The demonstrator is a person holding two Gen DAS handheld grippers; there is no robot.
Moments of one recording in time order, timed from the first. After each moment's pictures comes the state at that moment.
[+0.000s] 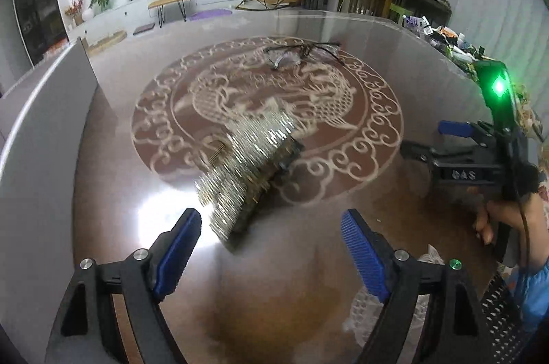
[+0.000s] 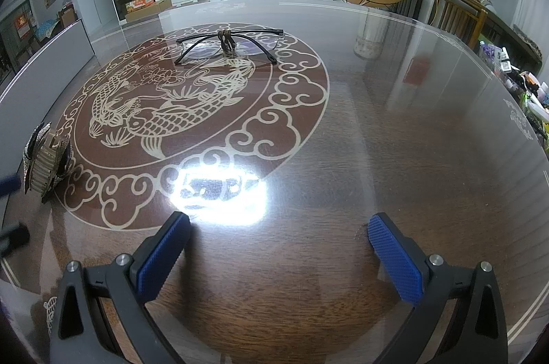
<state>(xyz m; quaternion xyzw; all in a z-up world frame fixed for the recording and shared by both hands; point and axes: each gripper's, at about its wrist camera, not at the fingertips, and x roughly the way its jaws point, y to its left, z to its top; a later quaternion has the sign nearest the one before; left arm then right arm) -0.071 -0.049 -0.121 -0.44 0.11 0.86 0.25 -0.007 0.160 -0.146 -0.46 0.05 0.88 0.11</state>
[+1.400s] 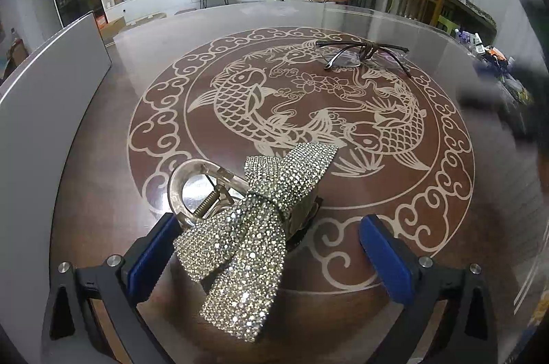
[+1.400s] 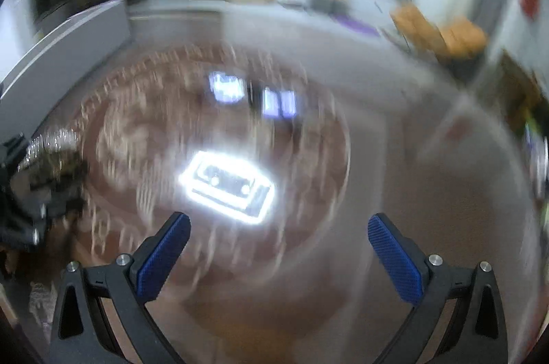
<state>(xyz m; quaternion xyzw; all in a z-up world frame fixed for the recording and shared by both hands) -0.146 -0.027 -0.170 -0.45 0.08 0.87 0.15 -0.106 0.187 -0.092 -0.43 -0.11 0.89 -0.04</state>
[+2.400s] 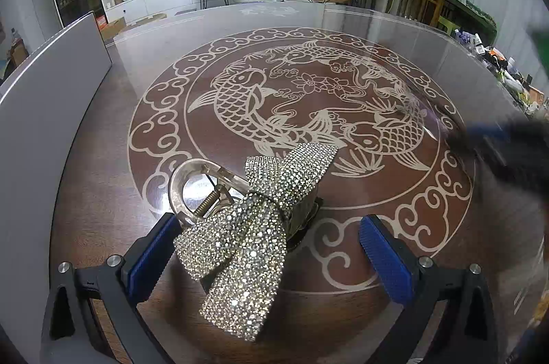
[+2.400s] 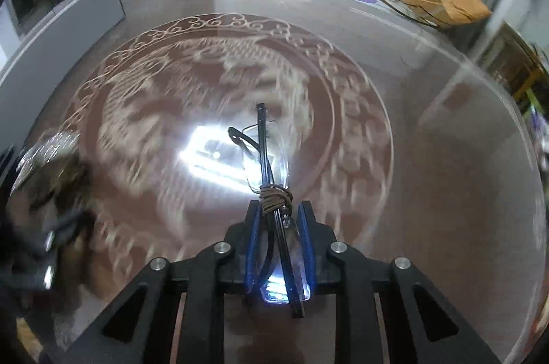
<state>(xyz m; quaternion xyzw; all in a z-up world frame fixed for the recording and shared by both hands) -0.146 -0.027 -0.171 -0.45 0.08 0.87 0.15 -0.055 0.177 -0.116 -0.51 0.00 0.86 0.03</state>
